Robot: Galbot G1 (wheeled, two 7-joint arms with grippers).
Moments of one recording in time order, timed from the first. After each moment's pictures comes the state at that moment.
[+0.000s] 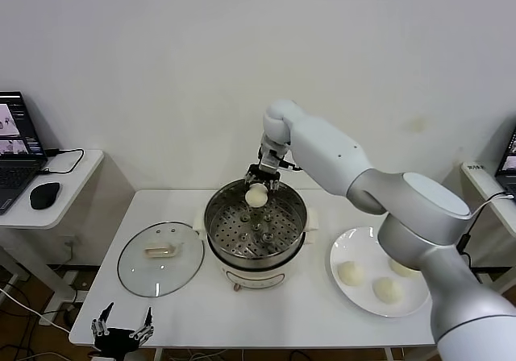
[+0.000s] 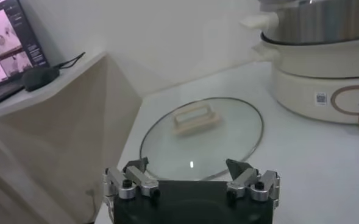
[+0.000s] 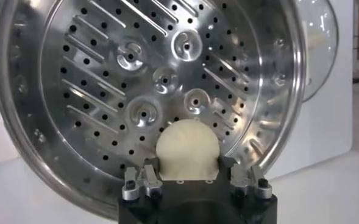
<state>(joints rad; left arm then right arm) 1.79 -1.48 -0.76 -2.10 0.15 0.23 0.08 0.29 1.52 -0.77 0.62 -0.50 0.80 -1.17</state>
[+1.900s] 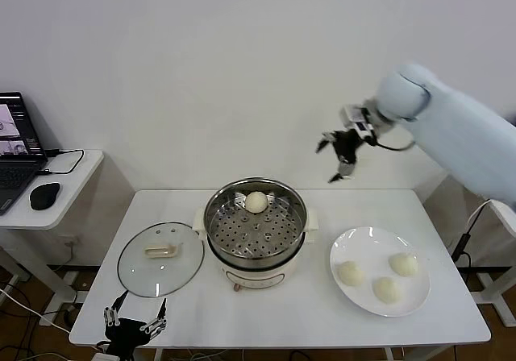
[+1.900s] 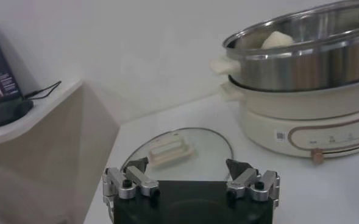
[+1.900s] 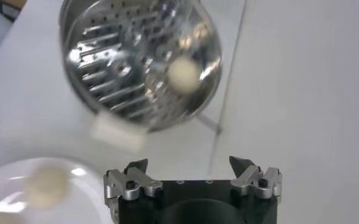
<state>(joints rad) 1.83 -1.45 -0.72 -2.23 0.13 0.24 0.14 0.29 0.68 -0.72 1.40 0.06 -0.33 -1.29</state>
